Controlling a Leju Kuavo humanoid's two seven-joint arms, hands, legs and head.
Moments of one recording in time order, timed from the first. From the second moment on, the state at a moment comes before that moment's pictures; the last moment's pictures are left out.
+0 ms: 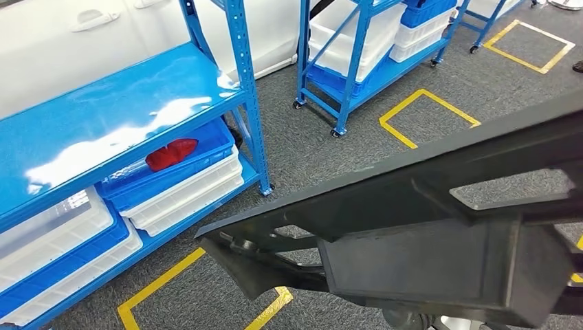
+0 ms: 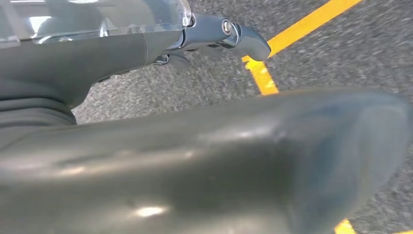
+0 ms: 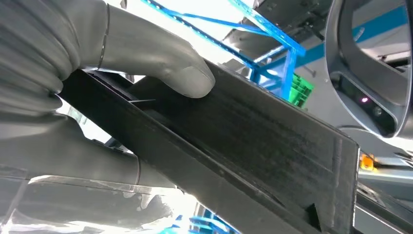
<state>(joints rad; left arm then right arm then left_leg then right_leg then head) -0.05 0.03 0.40 -0.20 -0.14 0.13 -0.26 -0.13 -0.12 0.47 -2.22 0.05 0.15 -0.70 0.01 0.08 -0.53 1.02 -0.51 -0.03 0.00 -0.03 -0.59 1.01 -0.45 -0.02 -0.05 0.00</state>
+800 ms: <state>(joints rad) -0.05 0.06 0.43 -0.20 -0.21 0.09 -0.25 -0.08 -0.11 0.51 -2.20 0.14 -0.04 -0.70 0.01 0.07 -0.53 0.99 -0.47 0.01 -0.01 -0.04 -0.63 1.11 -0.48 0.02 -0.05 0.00</state>
